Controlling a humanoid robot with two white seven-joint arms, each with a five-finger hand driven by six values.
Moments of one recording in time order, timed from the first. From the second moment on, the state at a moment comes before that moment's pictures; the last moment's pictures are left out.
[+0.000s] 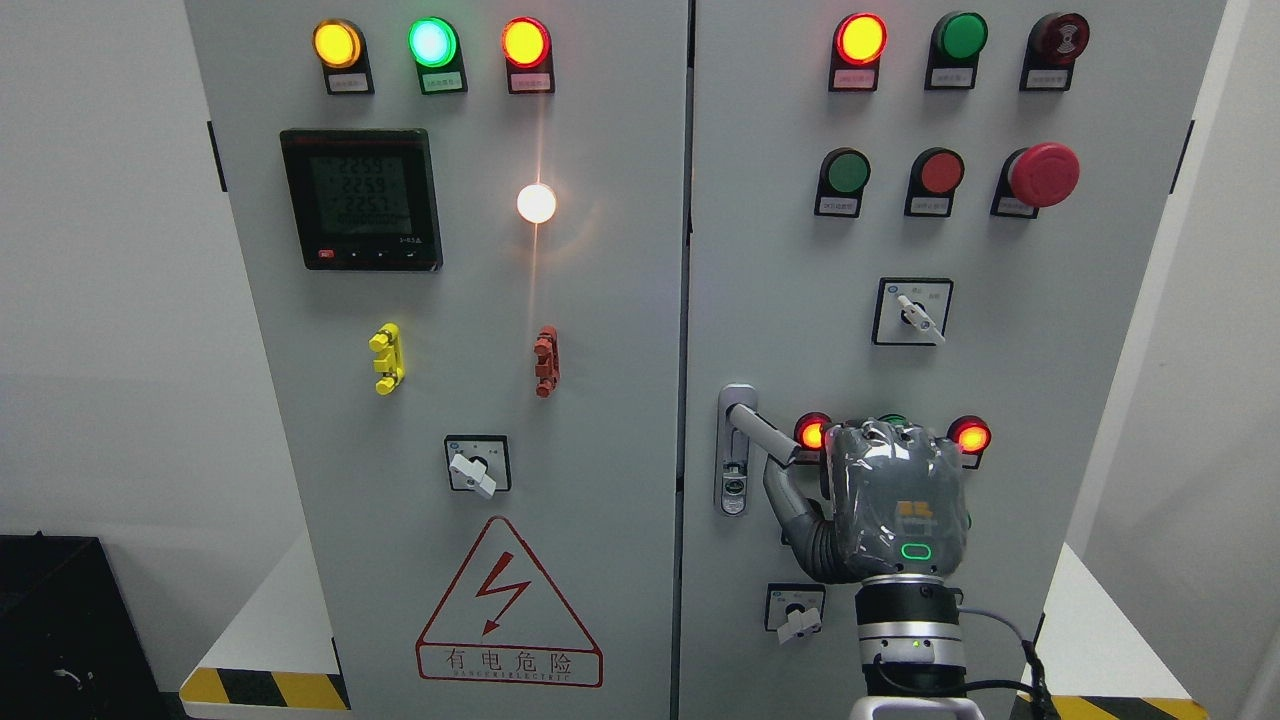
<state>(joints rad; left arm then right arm) 0.00 -0.10 -0.10 -0.07 0.07 -0.06 0.01 -0.46 0.12 0.19 -1.81 1.55 0.25 -0.01</state>
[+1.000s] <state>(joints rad) 0.00 -0.10 -0.10 -0.07 0.07 -0.06 0.01 -0.47 0.12 0.18 -1.81 1.55 0.25 -0.01</state>
